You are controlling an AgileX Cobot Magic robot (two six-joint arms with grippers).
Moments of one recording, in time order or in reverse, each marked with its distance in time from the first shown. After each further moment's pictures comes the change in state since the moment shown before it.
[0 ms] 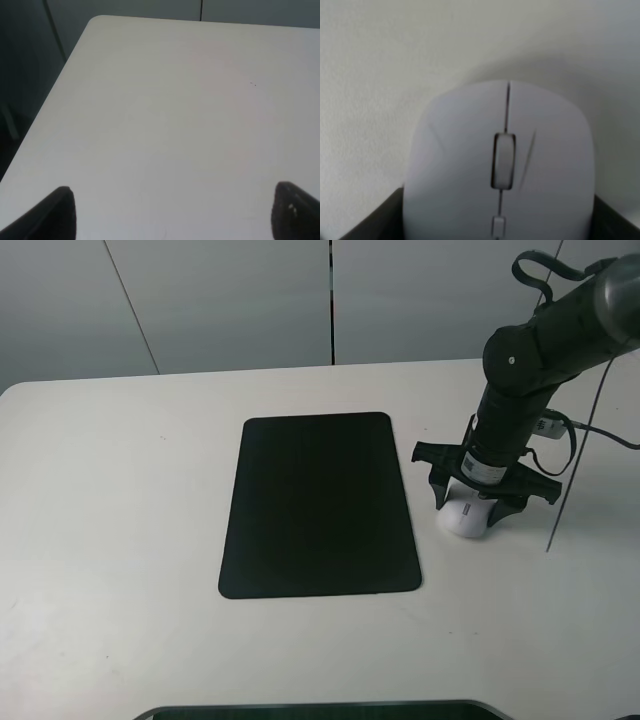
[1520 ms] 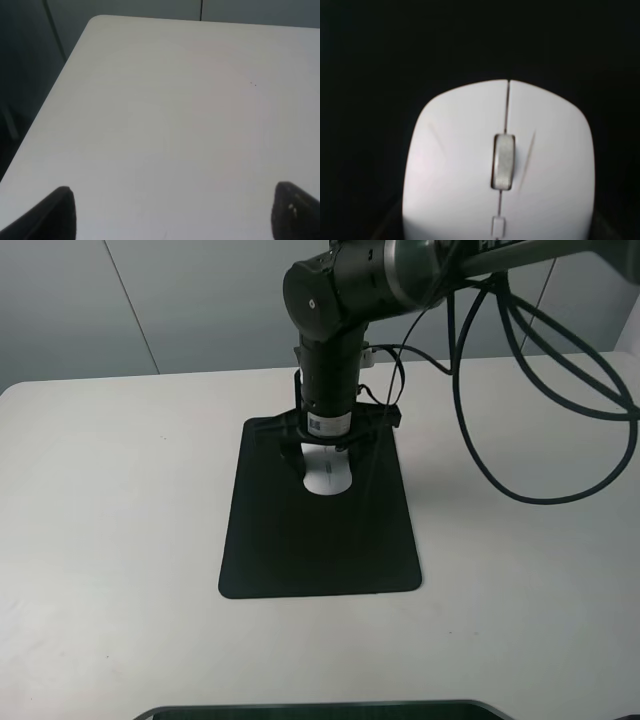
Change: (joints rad) left arm 0.000 0.000 0.000 0.000 0.000 0.000; right arm 0.381 0.211 -0.620 0.004 0.334 -0.267
